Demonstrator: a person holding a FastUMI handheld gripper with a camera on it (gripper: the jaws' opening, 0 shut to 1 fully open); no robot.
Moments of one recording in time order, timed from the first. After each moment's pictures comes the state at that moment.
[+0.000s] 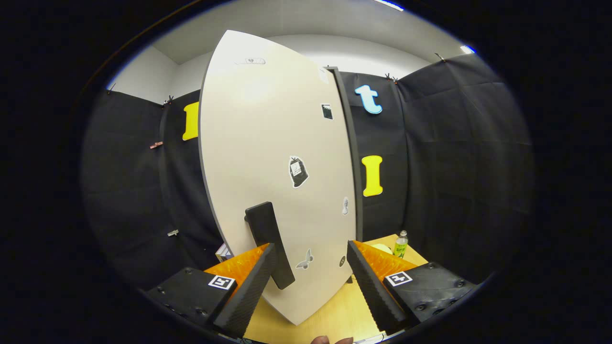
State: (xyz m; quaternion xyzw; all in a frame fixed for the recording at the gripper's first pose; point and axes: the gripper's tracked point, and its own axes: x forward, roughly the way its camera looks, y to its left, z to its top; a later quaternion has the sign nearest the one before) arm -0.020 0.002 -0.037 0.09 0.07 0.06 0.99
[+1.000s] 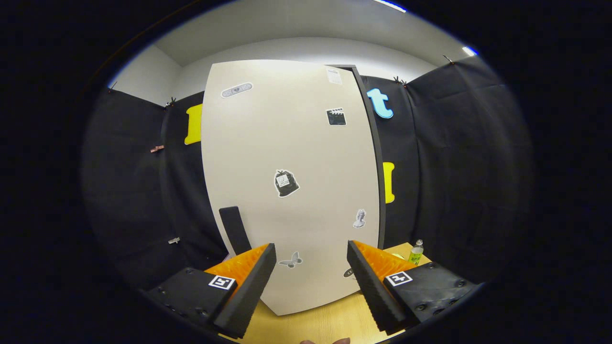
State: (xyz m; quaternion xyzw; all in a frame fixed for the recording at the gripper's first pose) arm 0.024 0.032 -0.023 0.08 0.04 0.06 0.99
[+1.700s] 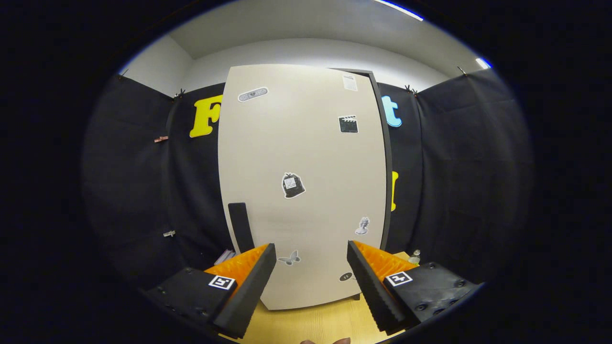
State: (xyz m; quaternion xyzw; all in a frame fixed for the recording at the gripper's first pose) arm 0.035 0.041 -0.018 0.03 0.03 0.06 1.00
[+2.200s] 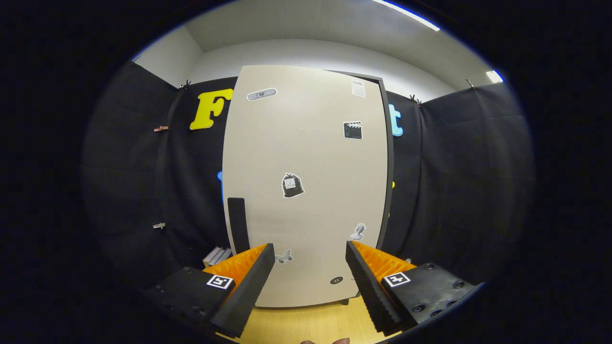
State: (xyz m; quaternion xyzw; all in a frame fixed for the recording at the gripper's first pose) arm 0.042 0.045 -0.017 0.00 0.02 0.05 1.00
